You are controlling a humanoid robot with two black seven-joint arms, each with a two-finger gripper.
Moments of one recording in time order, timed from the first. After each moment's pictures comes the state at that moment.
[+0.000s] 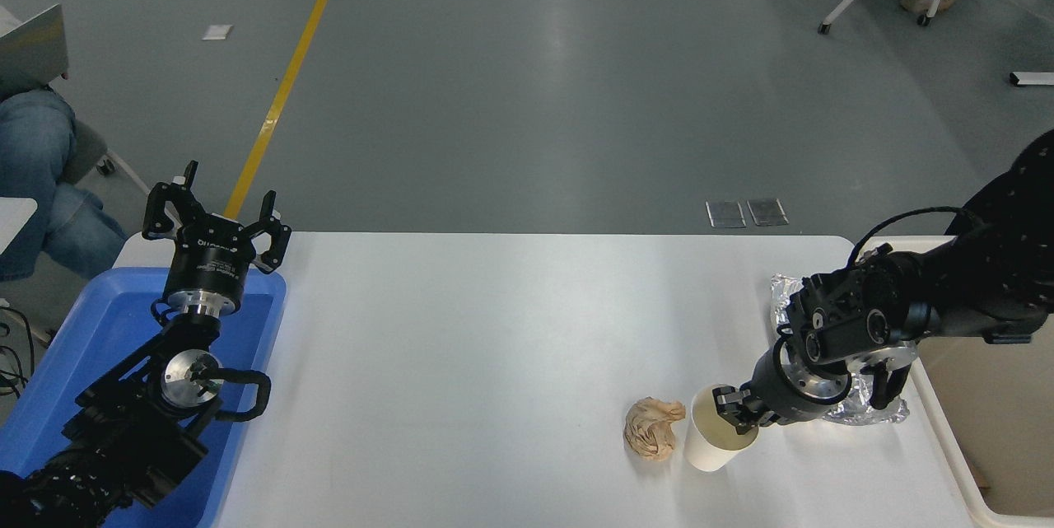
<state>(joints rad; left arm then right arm) -0.61 0.21 -0.90 -0.40 -0.07 -0.57 -0.54 1.67 -0.18 -1.29 1.34 -0.22 0.27 0.07</state>
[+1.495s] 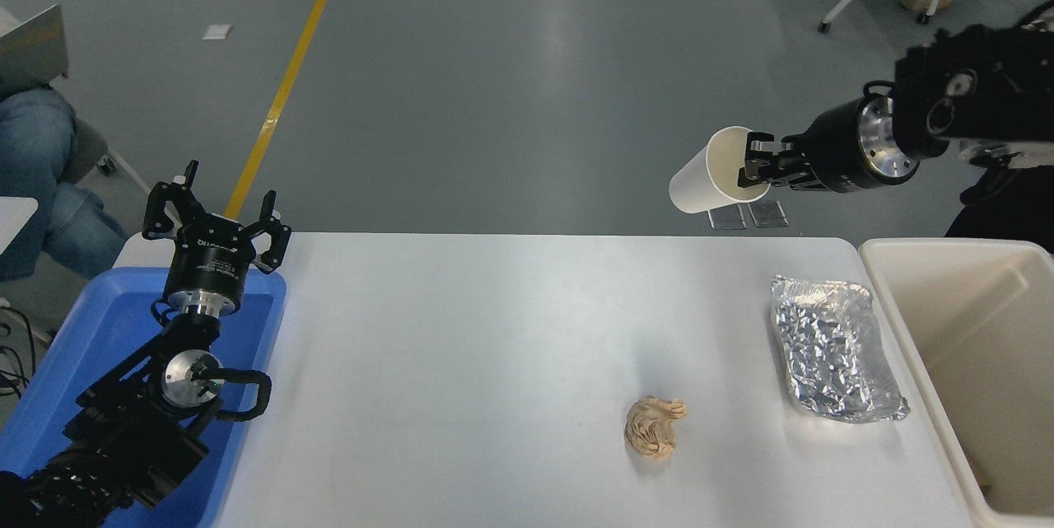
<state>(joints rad) -0.61 0.21 -0.90 -0.40 -0.07 -0.57 -0.54 1.87 -0.48 -1.13 1.13 -0.08 0.25 0.14</state>
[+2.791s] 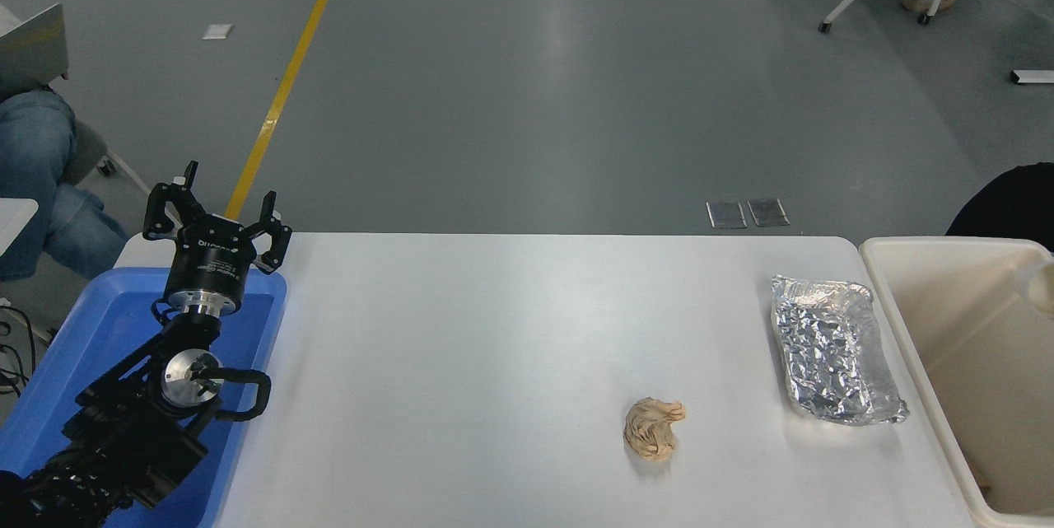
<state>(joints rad) -0.61 0.21 -0.90 -0.40 -0.07 -0.57 -0.54 0.67 -0.58 -0.56 0.22 0.47 -0.05 0.07</state>
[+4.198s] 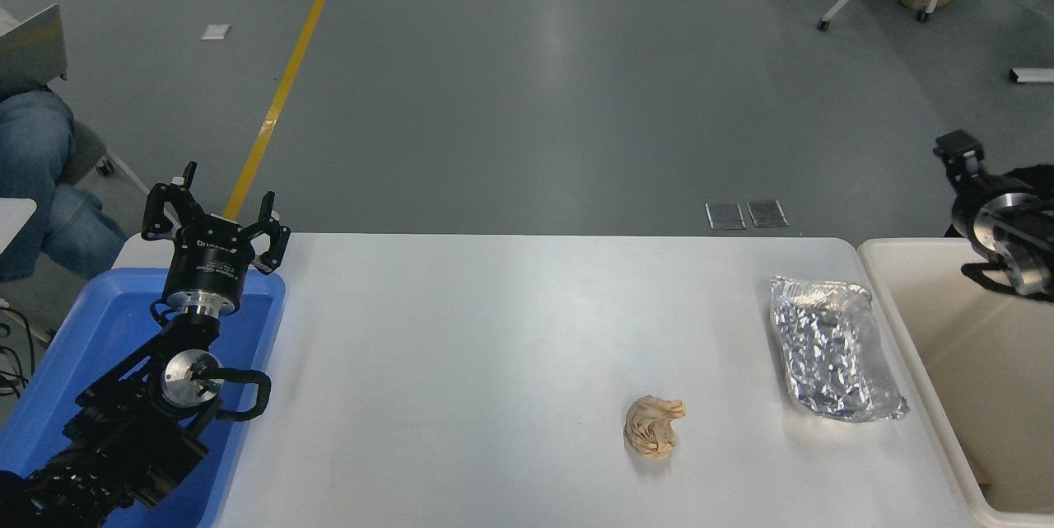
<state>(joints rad) -0.61 0.21 -0.90 -0.40 -0.07 -0.57 -0.54 1.37 -0.43 -0.83 0.60 0.21 -0.06 0.06</state>
